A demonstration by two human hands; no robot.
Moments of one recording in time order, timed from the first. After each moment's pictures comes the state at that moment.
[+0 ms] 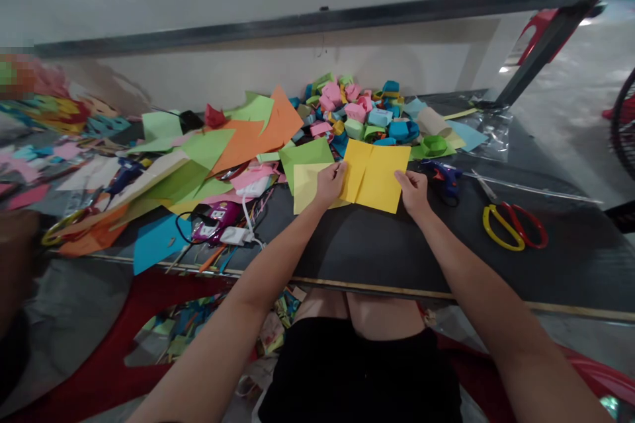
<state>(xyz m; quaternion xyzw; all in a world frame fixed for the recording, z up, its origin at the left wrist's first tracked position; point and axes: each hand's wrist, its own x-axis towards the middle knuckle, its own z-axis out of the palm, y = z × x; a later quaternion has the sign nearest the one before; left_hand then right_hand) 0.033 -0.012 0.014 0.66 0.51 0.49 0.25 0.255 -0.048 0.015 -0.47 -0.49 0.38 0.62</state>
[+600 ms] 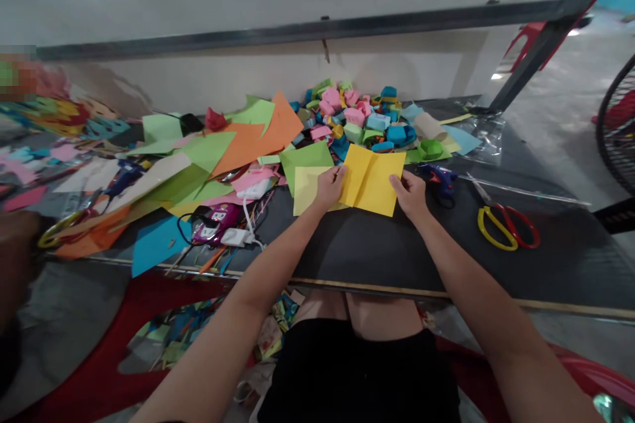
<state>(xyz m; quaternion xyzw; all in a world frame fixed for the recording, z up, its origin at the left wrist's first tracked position) 0.033 -0.016 0.018 0.65 0.51 0.48 0.28 0.258 -0.049 0.013 -0.48 -0.56 0.30 0.60</state>
